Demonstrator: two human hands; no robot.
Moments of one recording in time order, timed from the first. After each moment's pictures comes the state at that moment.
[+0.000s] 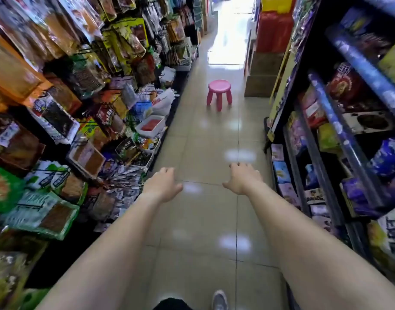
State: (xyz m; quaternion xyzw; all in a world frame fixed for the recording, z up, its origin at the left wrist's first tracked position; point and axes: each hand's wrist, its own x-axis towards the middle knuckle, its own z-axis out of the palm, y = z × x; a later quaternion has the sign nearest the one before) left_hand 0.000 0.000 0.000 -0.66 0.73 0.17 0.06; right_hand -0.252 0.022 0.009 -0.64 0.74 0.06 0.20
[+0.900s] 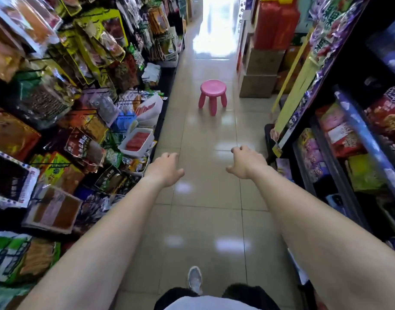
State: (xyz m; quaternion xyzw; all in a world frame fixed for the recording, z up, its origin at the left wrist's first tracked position) left_hand 0.001 -0.366 -0.004 -0.61 0.76 0.19 0.07; right_hand -0.249 -0.324 0.011 -0.63 0.75 0.07 0.19
